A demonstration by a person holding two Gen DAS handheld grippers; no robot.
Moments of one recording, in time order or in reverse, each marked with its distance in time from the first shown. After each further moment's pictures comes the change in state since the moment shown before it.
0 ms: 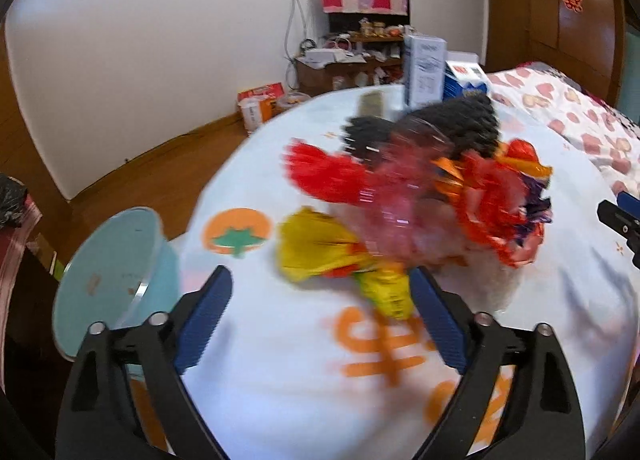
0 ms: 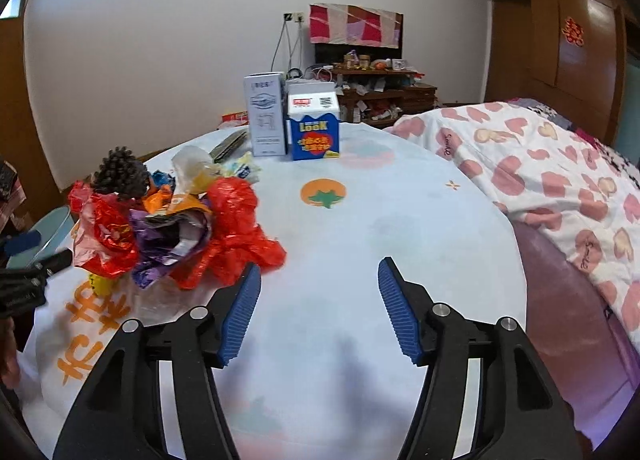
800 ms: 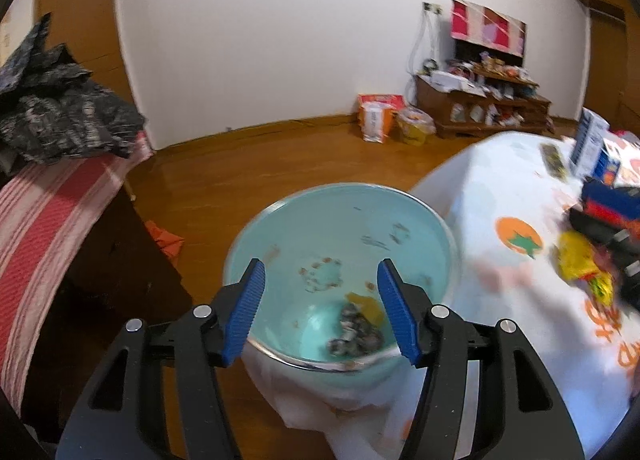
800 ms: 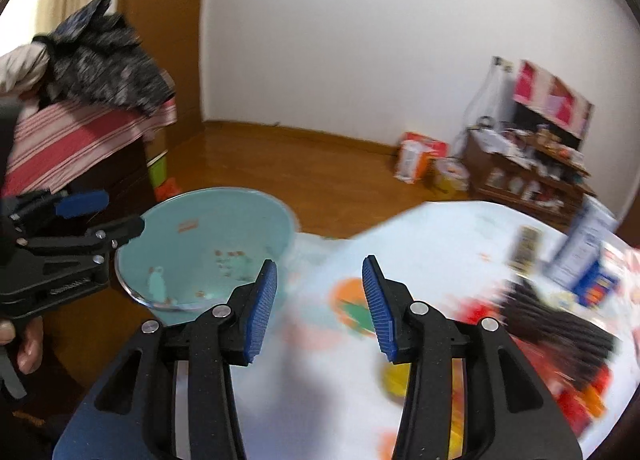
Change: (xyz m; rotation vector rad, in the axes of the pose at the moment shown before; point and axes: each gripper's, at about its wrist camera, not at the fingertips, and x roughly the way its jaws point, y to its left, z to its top) left arm -0.039 0.224 -0.046 -0.260 -0.031 0.254; right arm 0.017 0.292 0.044 -0.463 -0.042 0.415
